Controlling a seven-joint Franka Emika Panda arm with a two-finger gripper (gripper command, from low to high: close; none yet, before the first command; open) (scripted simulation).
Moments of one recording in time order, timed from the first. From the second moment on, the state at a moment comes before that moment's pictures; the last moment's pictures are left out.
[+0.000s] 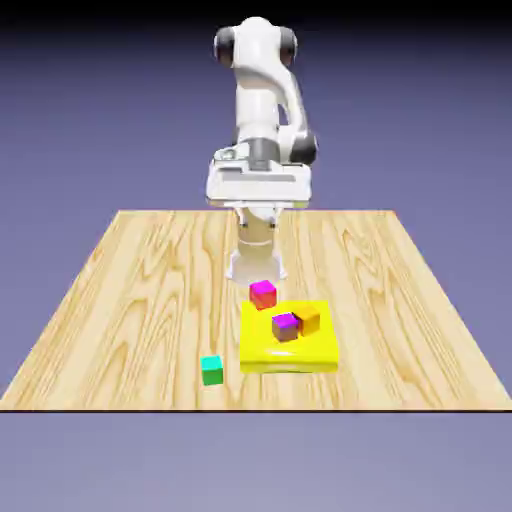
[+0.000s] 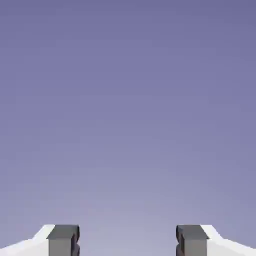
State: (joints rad) arm 0.01 -0.54 0.01 -2.78 -0.01 3.00 0.69
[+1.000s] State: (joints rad) arm -0.14 0.28 0.25 -1.98 -0.31 2.04 -0.62
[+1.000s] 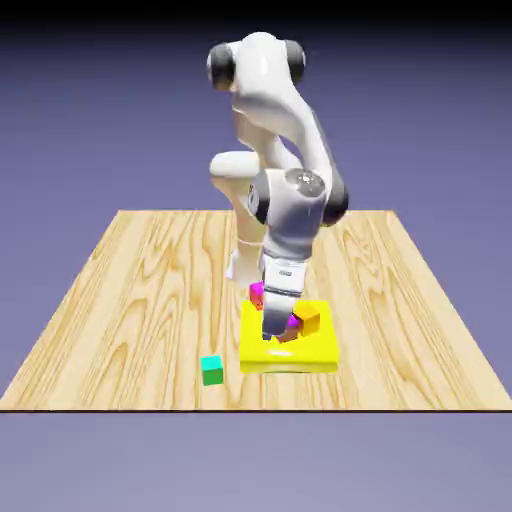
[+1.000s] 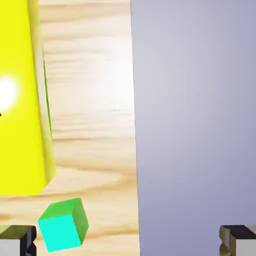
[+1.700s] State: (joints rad) arm -0.25 0.85 0.42 -1.43 -0.52 1.37 -1.53
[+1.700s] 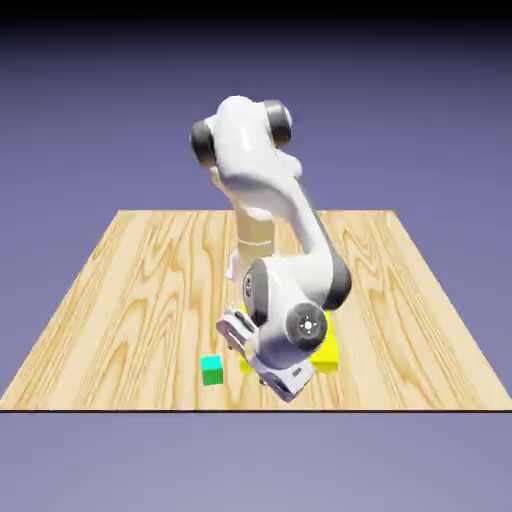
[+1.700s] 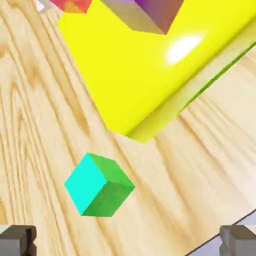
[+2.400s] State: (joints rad) arm -0.34 1.38 0.58 -0.91 -0.71 0.75 -2.38
